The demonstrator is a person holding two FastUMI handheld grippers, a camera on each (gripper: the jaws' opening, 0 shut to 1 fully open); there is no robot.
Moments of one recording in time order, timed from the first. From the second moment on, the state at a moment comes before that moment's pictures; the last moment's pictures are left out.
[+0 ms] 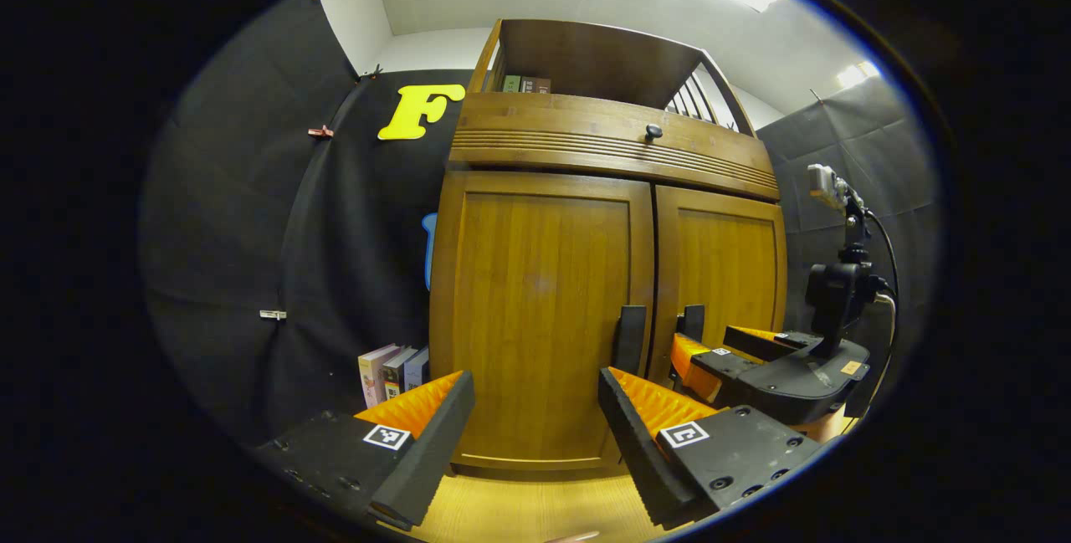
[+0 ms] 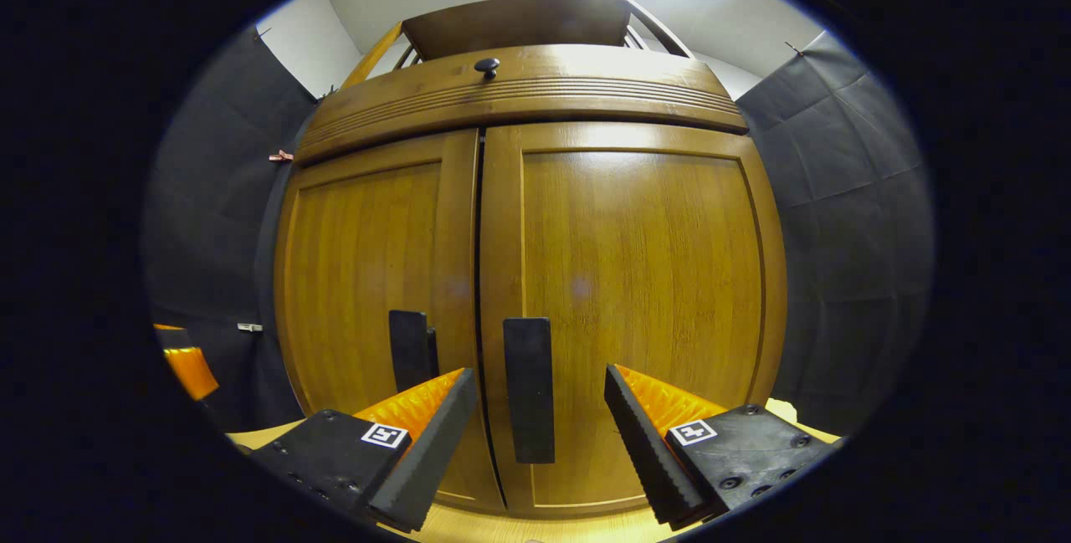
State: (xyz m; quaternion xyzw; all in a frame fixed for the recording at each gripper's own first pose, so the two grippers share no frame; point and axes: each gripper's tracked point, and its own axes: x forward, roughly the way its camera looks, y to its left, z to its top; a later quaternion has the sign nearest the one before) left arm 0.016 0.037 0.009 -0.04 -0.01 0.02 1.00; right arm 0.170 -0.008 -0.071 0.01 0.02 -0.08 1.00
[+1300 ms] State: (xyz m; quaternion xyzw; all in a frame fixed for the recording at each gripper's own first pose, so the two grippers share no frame) left arm 0.022 0.043 -0.006 -0.05 0.01 0.04 1.00; right arm 0.146 0.000 -0.092 -0.01 0.05 -0.02 1.00
